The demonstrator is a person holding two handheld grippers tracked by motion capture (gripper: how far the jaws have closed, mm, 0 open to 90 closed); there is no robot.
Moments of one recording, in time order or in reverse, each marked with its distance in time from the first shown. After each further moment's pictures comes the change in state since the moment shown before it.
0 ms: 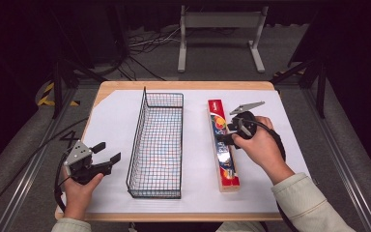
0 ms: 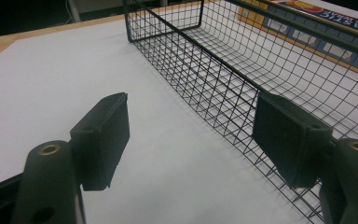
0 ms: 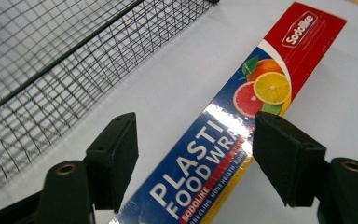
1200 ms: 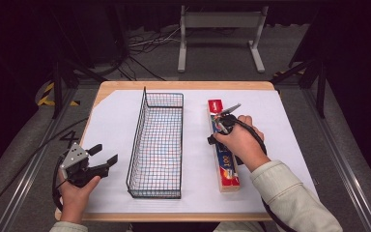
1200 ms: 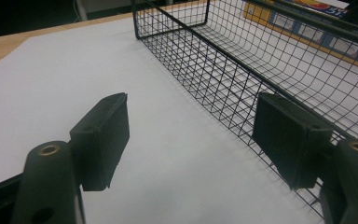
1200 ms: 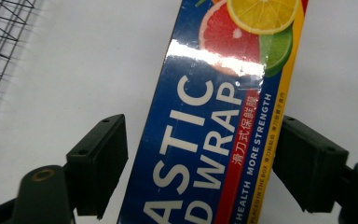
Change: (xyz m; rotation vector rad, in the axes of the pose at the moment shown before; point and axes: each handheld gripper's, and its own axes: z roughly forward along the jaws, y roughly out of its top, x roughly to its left) left arm 0.000 -0.005 -0.008 0.005 0.025 0.006; right arm 0.004 0.004 0.070 0.286 -0.264 0.295
